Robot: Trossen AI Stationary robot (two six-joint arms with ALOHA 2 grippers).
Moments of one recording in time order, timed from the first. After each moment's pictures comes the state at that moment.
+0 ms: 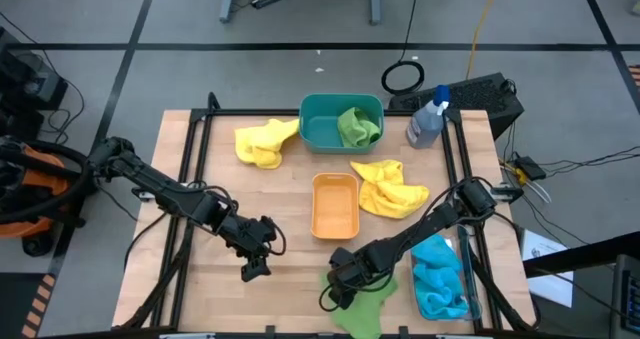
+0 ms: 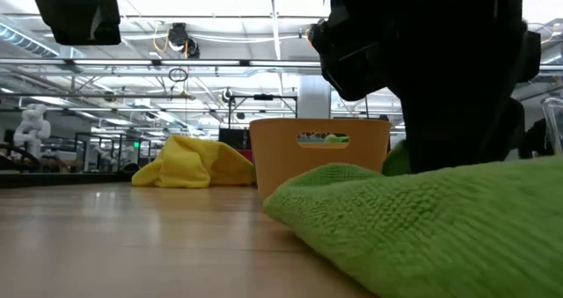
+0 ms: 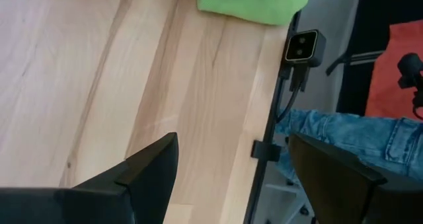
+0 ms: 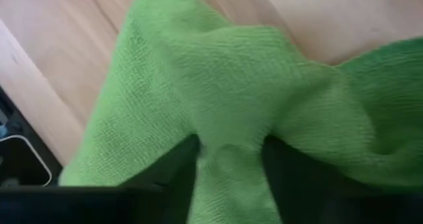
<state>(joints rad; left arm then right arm) -0.46 1.35 0.98 -0.54 0.19 -0.91 0.49 2.11 1.41 -0.57 -0.08 1.20</state>
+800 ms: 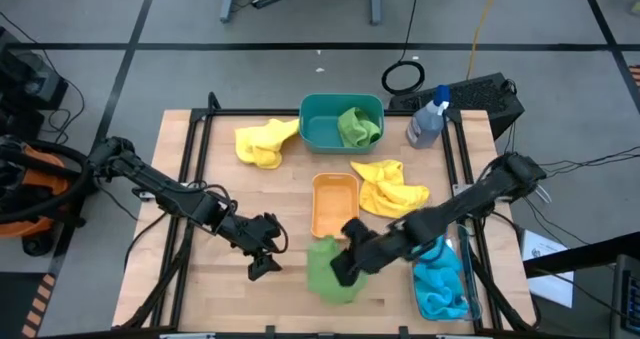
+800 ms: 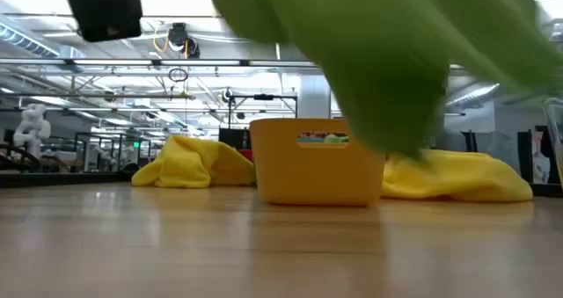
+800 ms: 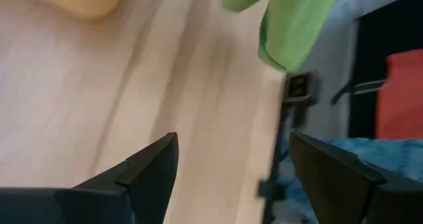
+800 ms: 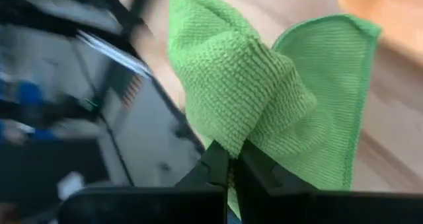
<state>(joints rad) -0.46 1.35 0.98 -0.44 0.06 -0.87 0.49 1.69 1.42 -0.48 0.19 1.41</state>
